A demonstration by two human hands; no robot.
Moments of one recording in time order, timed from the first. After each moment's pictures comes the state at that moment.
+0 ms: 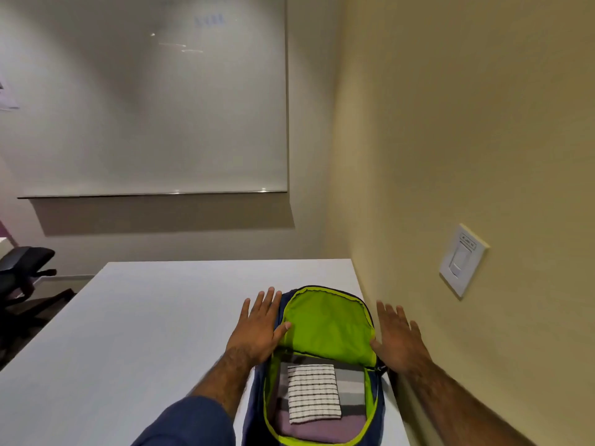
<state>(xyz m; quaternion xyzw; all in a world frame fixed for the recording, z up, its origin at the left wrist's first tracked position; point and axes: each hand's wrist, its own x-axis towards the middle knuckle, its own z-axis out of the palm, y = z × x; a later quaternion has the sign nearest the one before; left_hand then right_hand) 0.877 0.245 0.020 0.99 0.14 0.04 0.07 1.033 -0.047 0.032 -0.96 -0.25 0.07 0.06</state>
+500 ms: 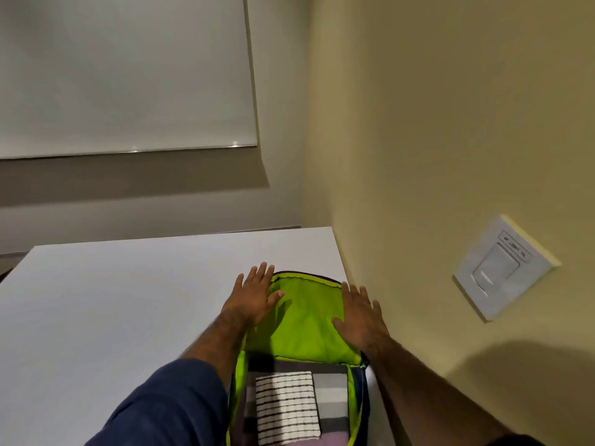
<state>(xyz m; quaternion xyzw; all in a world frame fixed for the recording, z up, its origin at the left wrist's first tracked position) 1.040 0.280 -0.033 0.98 0.14 -0.08 0.12 1.126 0.020 -0.035 -0.95 -0.25 0.15 0.08</state>
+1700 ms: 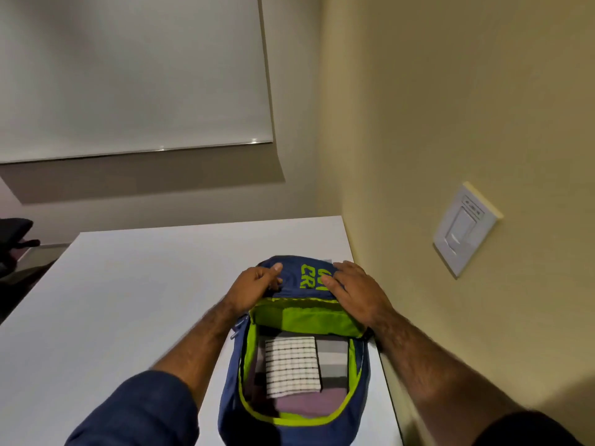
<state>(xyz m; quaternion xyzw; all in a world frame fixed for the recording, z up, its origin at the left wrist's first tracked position) 0.970 0.239 0.010 0.81 0.21 0.05 0.54 1.090 -0.003 0.024 -0.90 -0.36 0.10 0.23</state>
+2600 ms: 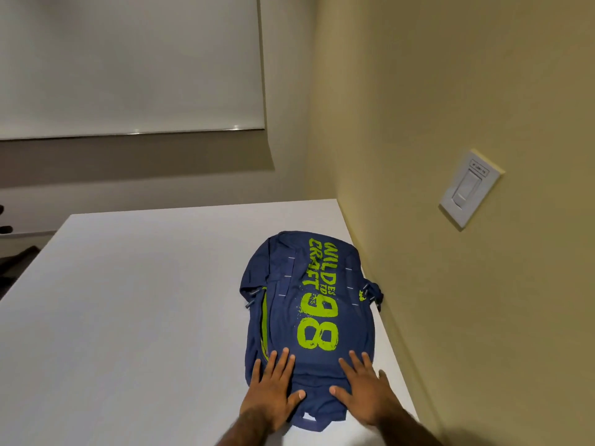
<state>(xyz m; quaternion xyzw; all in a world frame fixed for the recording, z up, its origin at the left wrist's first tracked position) 0.752 0.150 -0.191 0.97 0.04 -0.21 0.09 0.870 -0.069 -0.112 -0.91 -0.25 0.33 0.03</state>
